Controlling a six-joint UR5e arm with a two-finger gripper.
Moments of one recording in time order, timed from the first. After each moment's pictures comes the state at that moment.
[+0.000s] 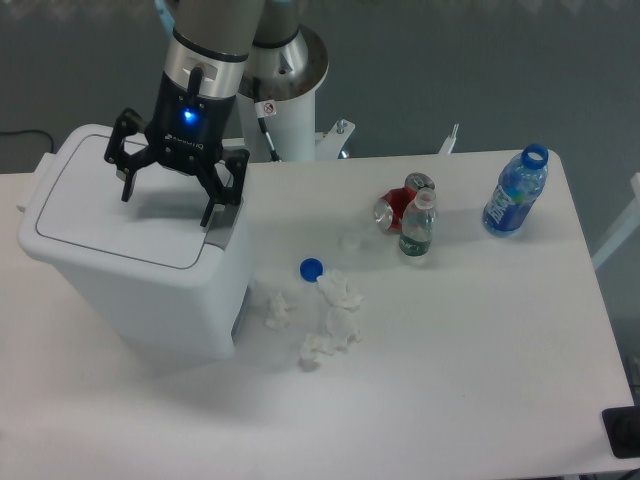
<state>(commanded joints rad) 2.29 -1.54 -1.70 -1.12 1.09 0.34</state>
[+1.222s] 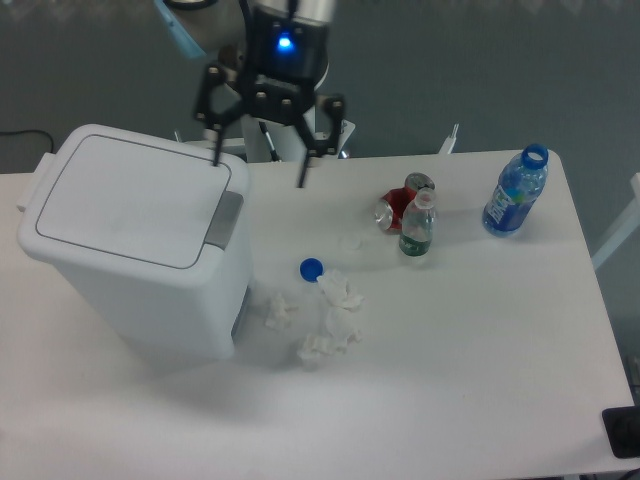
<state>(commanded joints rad) 2.63 -1.53 -1.62 -1.11 1.05 0.64</state>
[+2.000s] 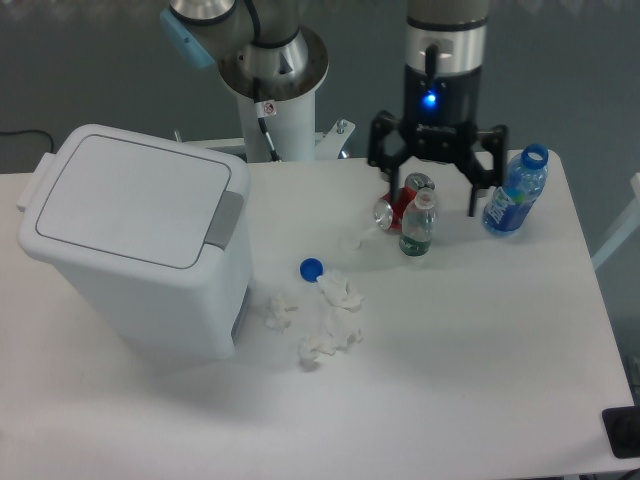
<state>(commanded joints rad) 2.68 -1.68 -1.52 -1.11 1.48 1.20</state>
